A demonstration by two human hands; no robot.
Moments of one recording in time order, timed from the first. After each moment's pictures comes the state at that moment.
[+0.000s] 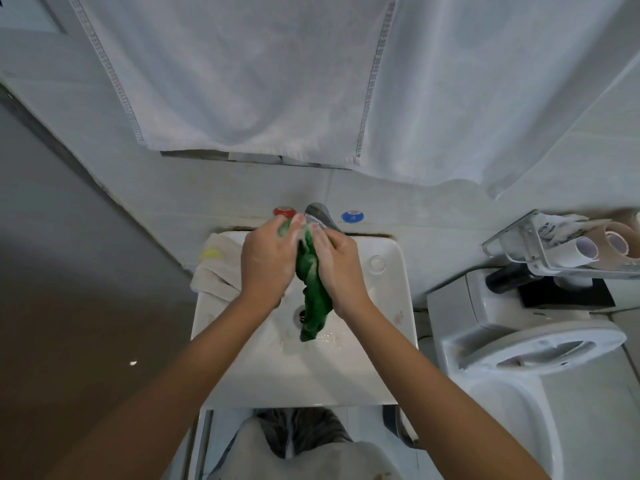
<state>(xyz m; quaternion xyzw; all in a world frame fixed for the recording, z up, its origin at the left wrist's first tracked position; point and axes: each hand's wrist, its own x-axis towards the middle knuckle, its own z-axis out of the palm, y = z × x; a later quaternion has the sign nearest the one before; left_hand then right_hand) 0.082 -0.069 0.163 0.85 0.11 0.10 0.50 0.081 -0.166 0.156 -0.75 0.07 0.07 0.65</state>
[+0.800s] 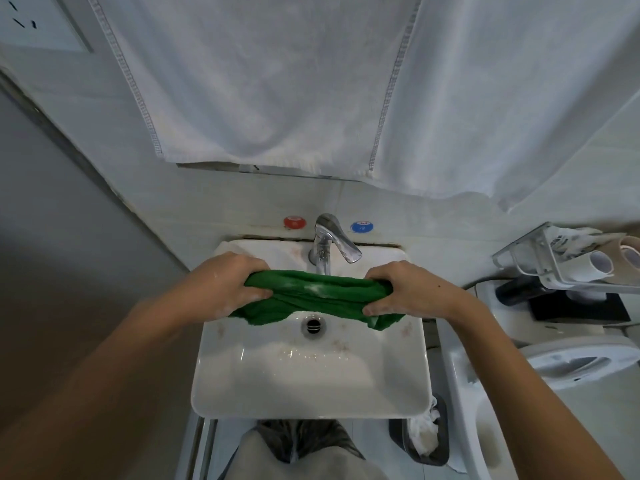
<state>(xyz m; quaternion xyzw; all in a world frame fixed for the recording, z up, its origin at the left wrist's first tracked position) 0.079 0.026 0.175 0.94 -0.14 -0.22 0.22 0.102 -0.267 0.178 -0.90 -0.20 0.32 0.23</state>
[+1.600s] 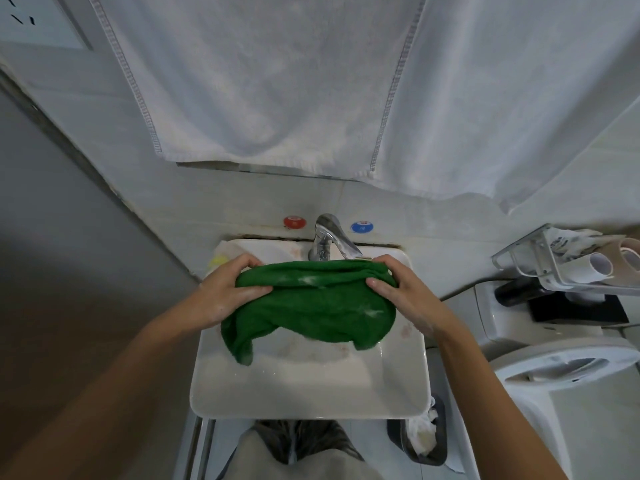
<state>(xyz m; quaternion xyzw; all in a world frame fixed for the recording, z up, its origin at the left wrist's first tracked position) 0.069 0.031 0.139 0.84 -0.01 -0.18 0.52 0.084 -0.266 0.142 -0.77 0.00 0.25 0.58</state>
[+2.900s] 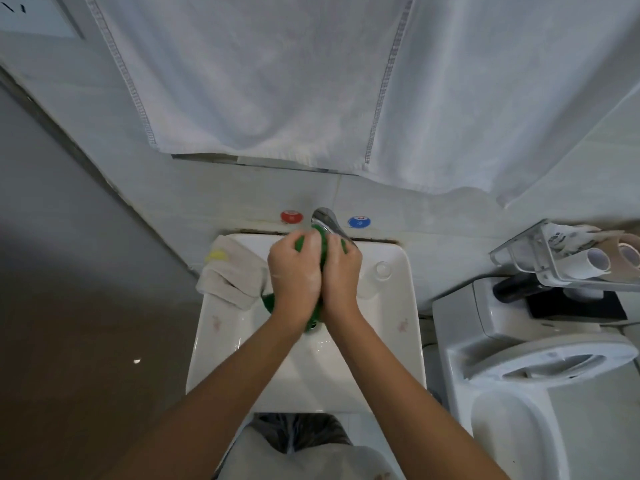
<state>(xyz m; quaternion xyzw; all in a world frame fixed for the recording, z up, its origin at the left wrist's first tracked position) 0.073 -0.104 0.169 0.71 0.24 0.09 0.66 0.086 -0.147 0.148 -0.66 0.20 0.01 0.73</state>
